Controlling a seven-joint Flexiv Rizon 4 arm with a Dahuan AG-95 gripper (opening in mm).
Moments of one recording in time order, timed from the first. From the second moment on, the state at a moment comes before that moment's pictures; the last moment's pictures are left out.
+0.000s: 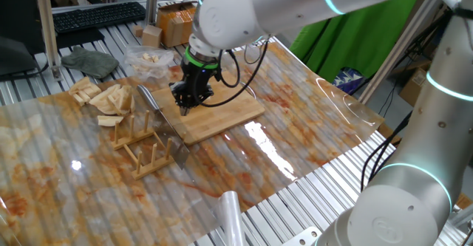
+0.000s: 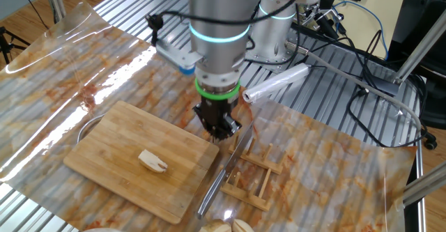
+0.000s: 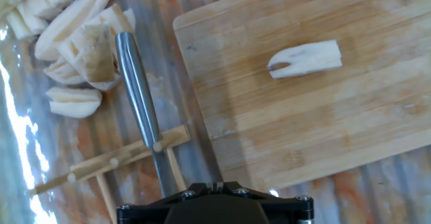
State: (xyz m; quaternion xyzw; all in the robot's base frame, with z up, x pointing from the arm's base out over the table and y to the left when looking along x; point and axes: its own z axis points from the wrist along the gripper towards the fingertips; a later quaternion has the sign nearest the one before) arm 0.545 0.082 0.095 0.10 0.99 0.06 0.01
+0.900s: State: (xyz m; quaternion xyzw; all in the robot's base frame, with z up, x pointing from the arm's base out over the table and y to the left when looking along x) arm 0.556 0.079 0.066 0.06 1.00 0.05 0.00
